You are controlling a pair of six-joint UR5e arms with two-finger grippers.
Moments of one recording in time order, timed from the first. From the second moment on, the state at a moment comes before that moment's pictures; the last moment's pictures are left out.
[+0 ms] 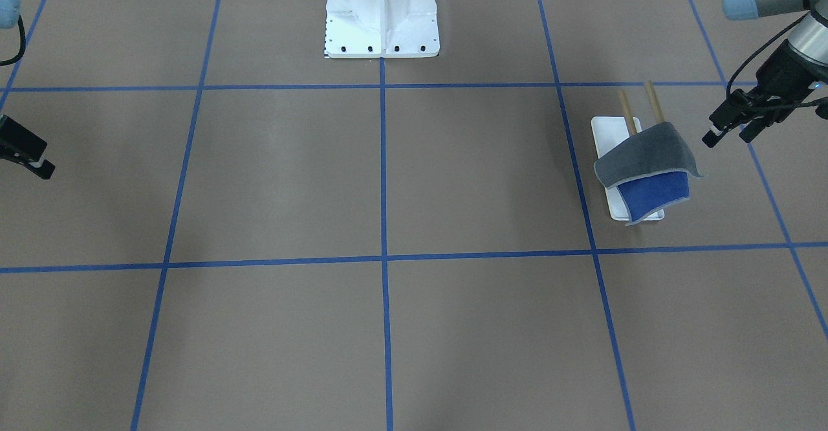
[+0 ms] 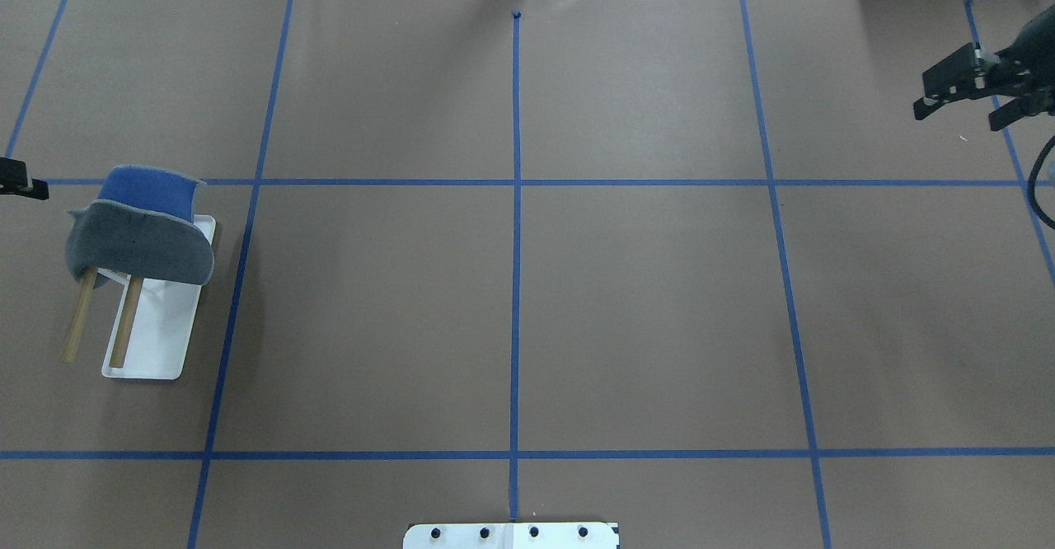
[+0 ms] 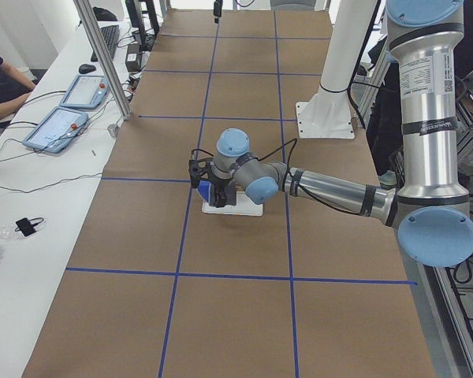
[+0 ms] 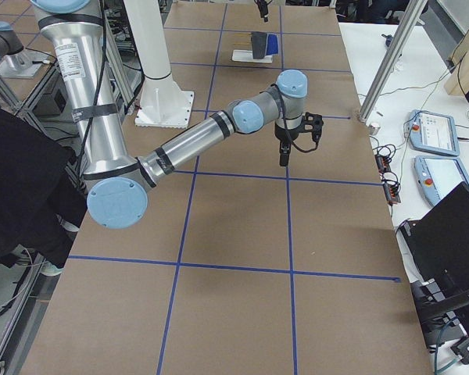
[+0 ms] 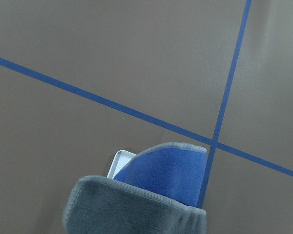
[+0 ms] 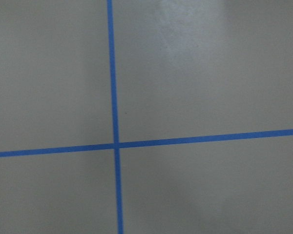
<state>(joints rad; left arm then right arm) -1.18 -1.43 -1.86 -2.18 -2.22 -0.99 1.26 -1.37 1.92 -1.71 2.33 0.58</state>
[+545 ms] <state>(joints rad) -1.41 -1.48 -1.79 -1.85 -2.26 -0.36 1.49 -1.47 1.69 -1.80 2.31 0.08</state>
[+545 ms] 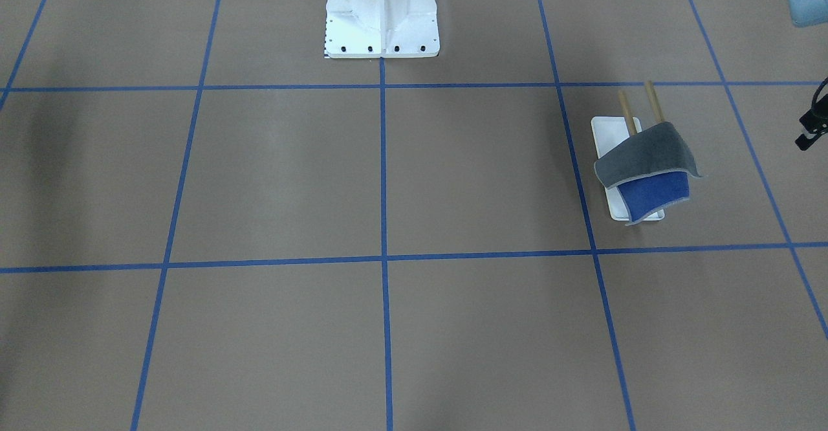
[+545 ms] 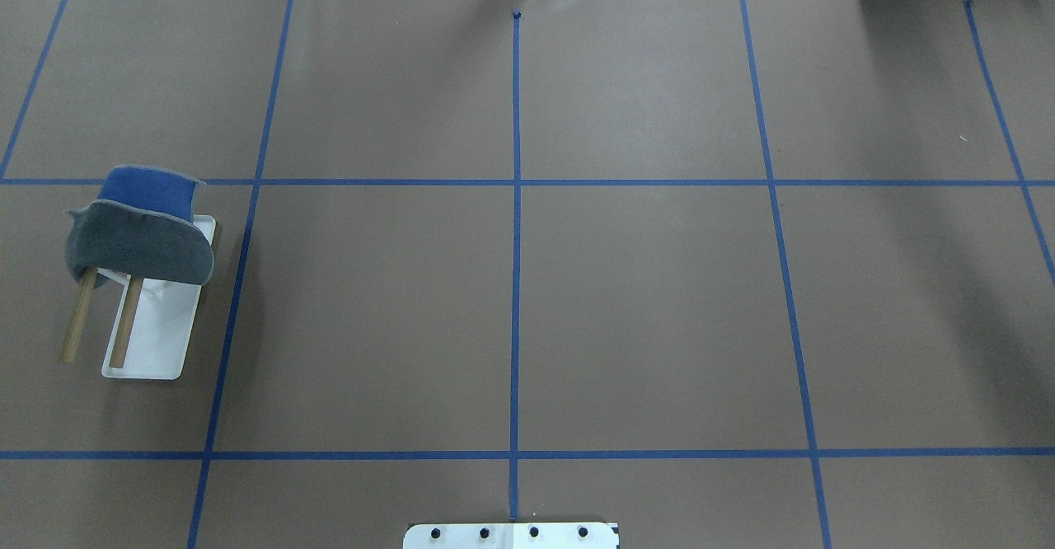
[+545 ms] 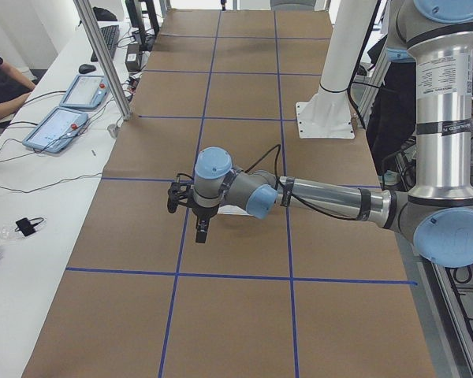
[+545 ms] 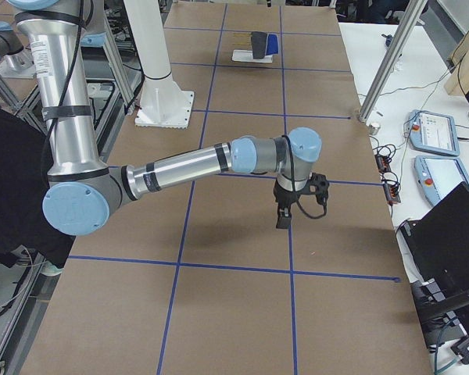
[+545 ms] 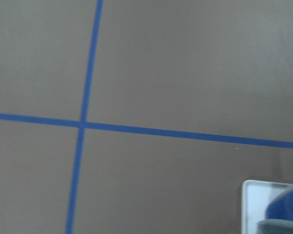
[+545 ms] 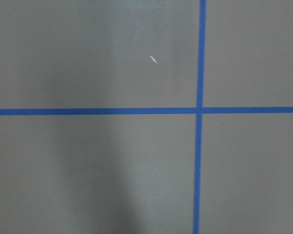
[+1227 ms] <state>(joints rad) -1.46 -1.49 -1.68 -1.83 -2.26 -0.13 1.59 -1.54 1.61 -1.62 2.30 0.05</state>
